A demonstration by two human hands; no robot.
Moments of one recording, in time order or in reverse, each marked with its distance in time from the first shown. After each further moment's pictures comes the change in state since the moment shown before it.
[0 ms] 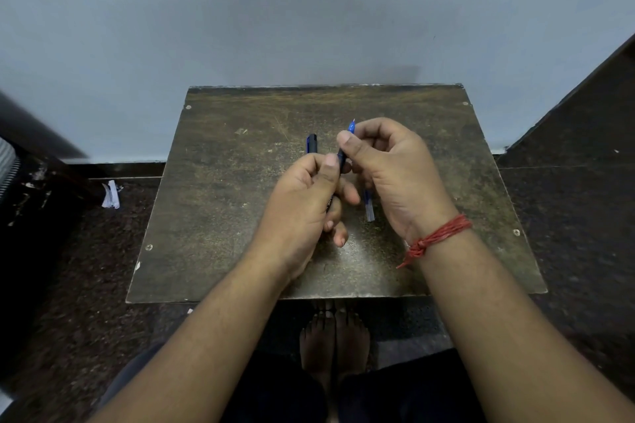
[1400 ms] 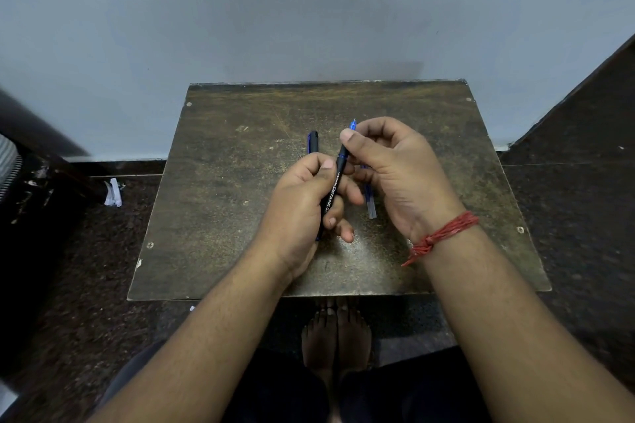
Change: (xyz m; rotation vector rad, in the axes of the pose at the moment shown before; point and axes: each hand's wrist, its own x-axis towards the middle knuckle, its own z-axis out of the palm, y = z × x) left_hand 0.001 -0.001 0.002 -0.081 -0.017 -0.007; right_hand -0.001 -0.003 0.002 0.053 0.014 0.093
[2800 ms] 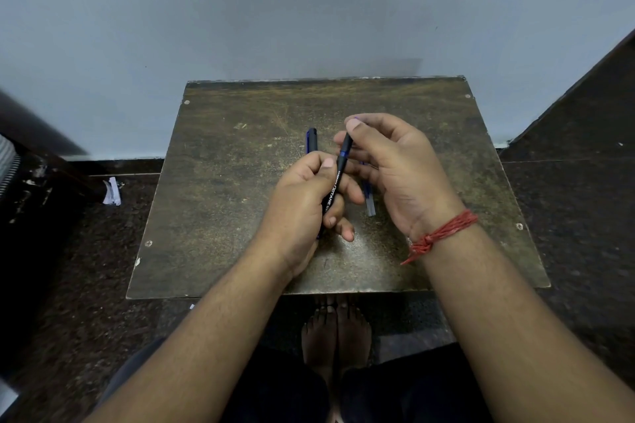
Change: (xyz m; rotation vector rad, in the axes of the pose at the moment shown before) left_hand -0.002 0.000 0.001 0.026 -0.028 -0.010; right_hand -0.005 -0.007 0.003 0.067 0.021 0.050
